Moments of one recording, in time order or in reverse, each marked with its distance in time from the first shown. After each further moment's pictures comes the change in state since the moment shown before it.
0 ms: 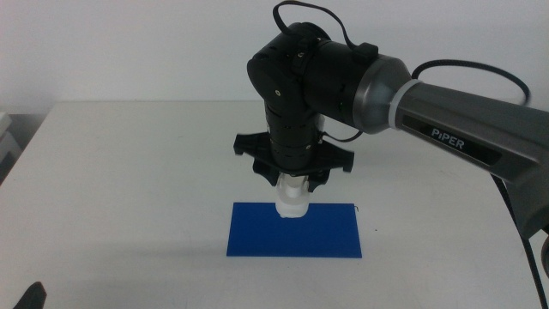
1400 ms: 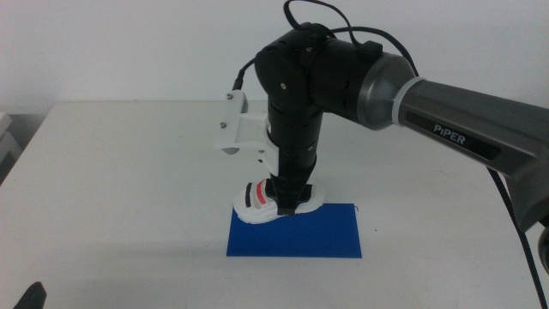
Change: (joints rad) left arm 0.000 0.000 0.000 0.000 0.000 0.000; right arm -0.024 0.007 0.001 0.118 0.007 -1.721
